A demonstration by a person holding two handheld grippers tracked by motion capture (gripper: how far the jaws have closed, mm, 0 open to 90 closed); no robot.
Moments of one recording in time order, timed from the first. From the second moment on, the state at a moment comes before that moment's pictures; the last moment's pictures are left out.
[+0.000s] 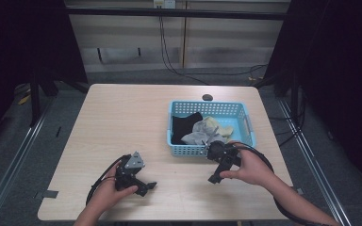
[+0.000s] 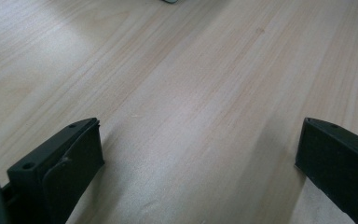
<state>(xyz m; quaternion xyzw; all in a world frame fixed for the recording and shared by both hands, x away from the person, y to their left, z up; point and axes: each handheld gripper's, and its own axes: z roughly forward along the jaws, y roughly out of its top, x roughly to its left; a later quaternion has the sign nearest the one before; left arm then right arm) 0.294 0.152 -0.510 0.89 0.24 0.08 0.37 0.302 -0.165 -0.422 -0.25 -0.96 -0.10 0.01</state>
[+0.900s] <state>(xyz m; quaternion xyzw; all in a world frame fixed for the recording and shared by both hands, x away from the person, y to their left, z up) 0.295 0.152 -0.510 0.89 0.24 0.08 0.37 0.373 -0.164 -0.367 -0.29 -0.95 -0.11 0.01</state>
